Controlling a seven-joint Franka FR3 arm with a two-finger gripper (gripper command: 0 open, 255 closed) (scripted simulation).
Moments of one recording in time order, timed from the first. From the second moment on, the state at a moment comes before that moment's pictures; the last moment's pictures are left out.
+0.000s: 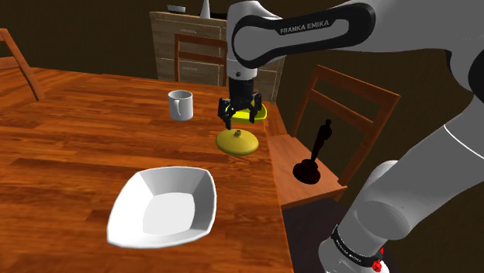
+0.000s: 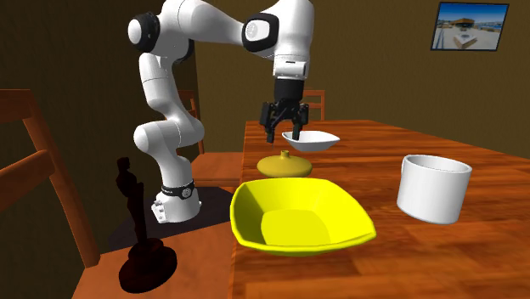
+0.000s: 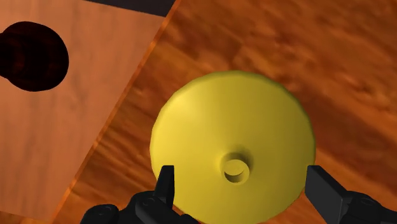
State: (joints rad) arm 0.01 -0.29 0.19 -2.14 0.02 1.79 0.42
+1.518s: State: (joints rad) arm 0.01 -0.28 0.19 -2.18 0.02 1.83 0.43
